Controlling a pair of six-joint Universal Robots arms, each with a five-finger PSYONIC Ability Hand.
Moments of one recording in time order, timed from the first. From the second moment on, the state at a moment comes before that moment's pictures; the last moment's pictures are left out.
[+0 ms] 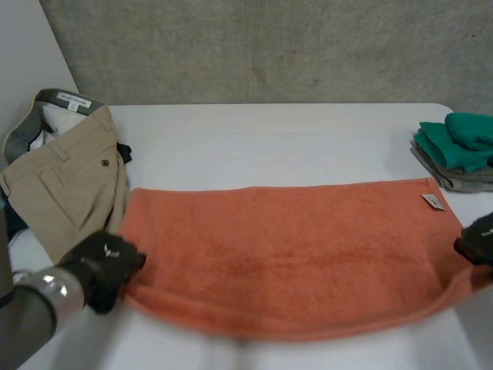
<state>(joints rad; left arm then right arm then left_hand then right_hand) 4.43 -1.66 -1.91 2.93 -1.48 3.88 1.37 -1.37 1.78 0.37 1.26 1.93 1.11 1.20 1.19 1.20 0.99 1.14 1.18 1.20 1.20 0.98</state>
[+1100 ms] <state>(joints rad) 4.34 -2.08 -1.68 3.69 -1.70 3.86 1.61 -0.97 1.39 -0.08 1.39 2.40 1.11 1.20 1.20 1.20 0.99 1.14 1.18 1.20 1.21 0.98</state>
